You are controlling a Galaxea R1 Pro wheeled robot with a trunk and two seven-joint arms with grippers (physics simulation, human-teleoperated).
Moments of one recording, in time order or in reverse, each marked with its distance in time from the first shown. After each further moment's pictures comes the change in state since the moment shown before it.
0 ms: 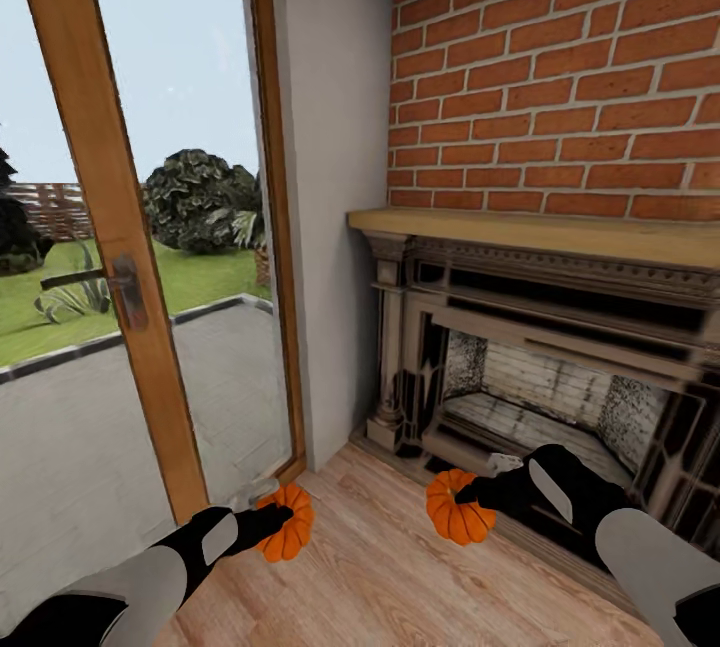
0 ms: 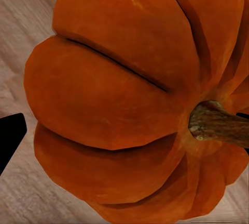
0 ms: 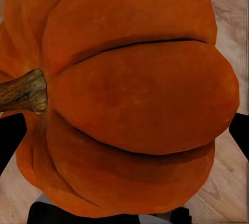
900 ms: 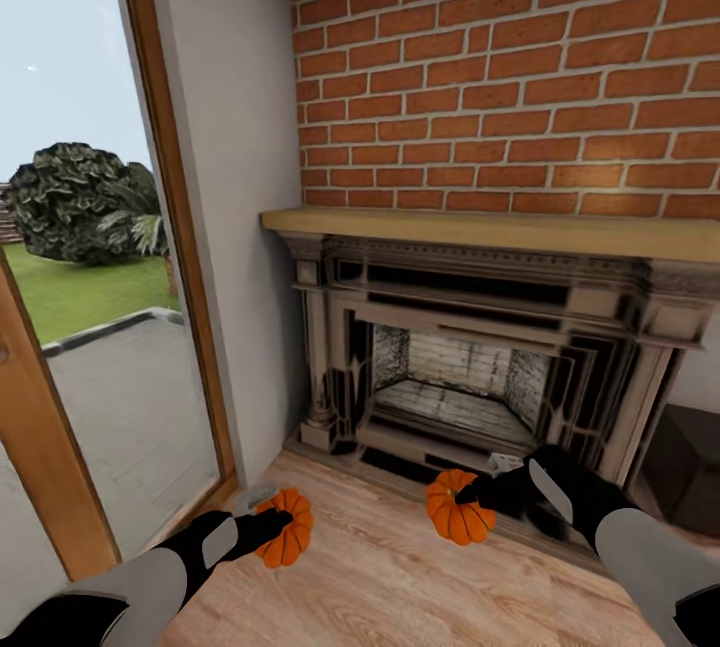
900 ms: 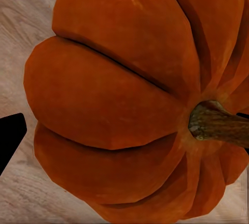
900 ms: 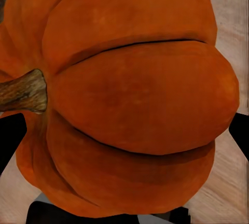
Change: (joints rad) left arm 0.000 -0.002 0.000 0.022 0.002 -0.004 0.002; right arm 0.000 0.000 0.001 0.000 0.004 -0.001 0.001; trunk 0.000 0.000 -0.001
